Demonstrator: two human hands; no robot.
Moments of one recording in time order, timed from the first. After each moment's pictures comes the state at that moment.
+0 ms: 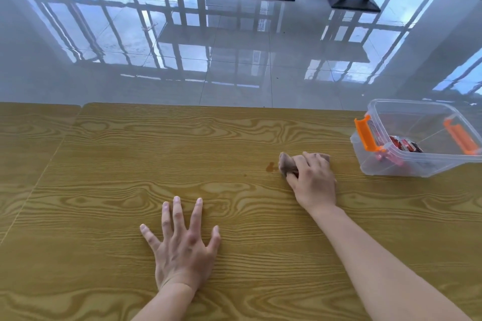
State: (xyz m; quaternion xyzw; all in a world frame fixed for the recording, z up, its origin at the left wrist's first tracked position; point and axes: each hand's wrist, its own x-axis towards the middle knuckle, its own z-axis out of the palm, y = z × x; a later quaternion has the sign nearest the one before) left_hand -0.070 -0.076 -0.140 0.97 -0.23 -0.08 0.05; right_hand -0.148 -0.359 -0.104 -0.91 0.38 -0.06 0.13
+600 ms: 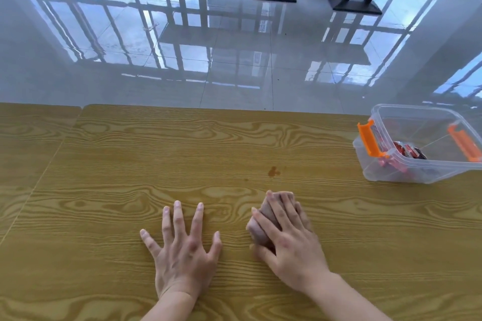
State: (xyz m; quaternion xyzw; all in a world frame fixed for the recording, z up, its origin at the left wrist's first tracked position) left_hand -0.071 -0.076 -0.140 0.97 -0.24 -0.07 0.06; right_hand -0.206 -0.273 -0.140 -0.98 0.17 0.01 0.09
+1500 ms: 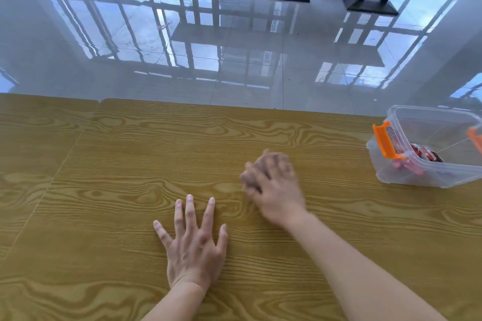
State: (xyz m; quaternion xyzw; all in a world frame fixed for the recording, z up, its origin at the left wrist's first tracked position) left_hand -0.070 -0.073 -0.139 0.97 -0.23 -0.08 0.05; right_hand -0.103 -0.295 -0.130 -0.98 0.19 0.06 0.08
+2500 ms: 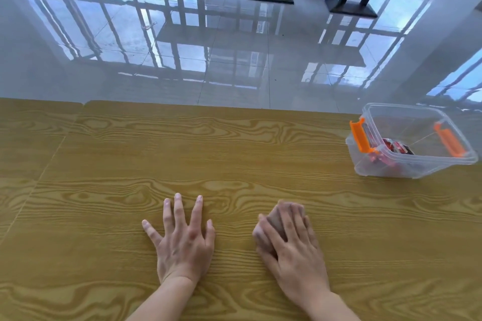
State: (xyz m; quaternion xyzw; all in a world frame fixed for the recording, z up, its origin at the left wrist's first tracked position) left_hand -0.072 -0.078 -0.131 0.97 -0.23 -0.09 0.05; right_hand -0.246 -0.249 -0.140 -0.97 0.23 0.00 0.07
